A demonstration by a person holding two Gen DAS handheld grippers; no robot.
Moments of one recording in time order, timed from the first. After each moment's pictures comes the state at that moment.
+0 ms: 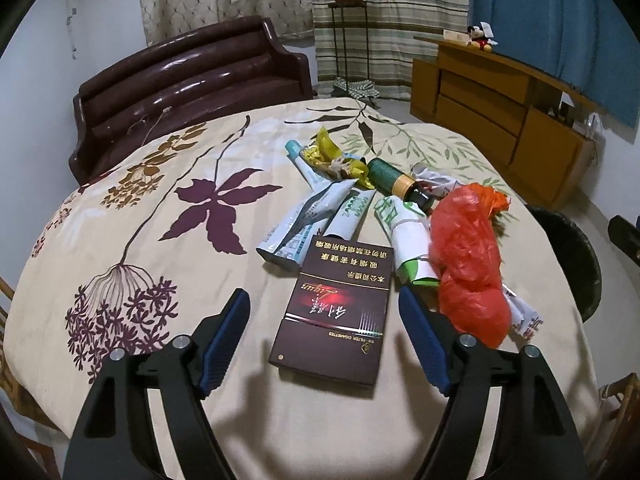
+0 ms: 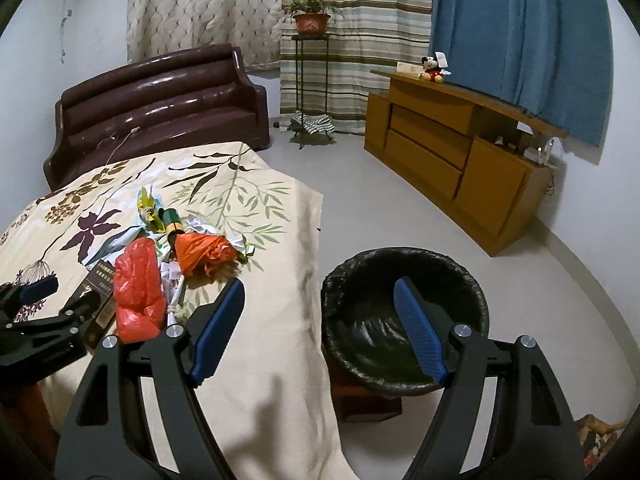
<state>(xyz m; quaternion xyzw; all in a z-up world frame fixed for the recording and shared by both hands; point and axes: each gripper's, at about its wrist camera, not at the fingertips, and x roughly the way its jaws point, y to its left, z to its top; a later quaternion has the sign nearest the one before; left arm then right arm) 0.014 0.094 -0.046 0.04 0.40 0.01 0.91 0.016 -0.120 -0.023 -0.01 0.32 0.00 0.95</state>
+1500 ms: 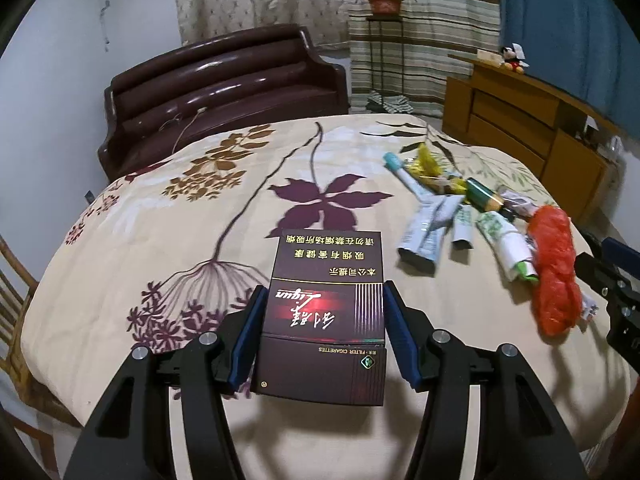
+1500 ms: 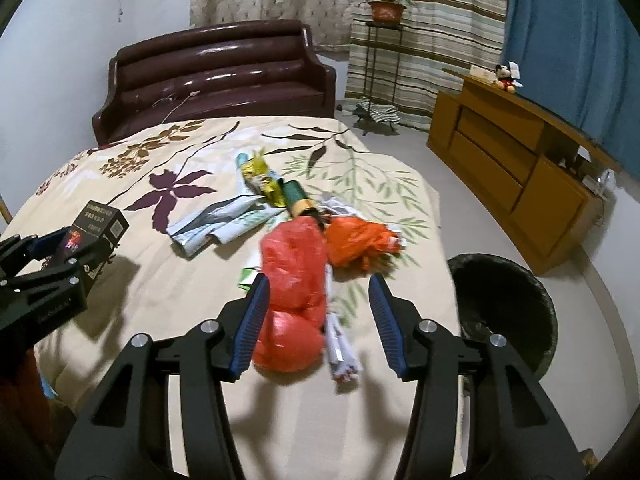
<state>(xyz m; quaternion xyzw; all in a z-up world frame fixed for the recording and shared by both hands) -0.002 0.186 -0.033 0.02 0.38 0.06 0.92 0.023 0.002 -0.039 -0.06 0.35 0.10 0.93</state>
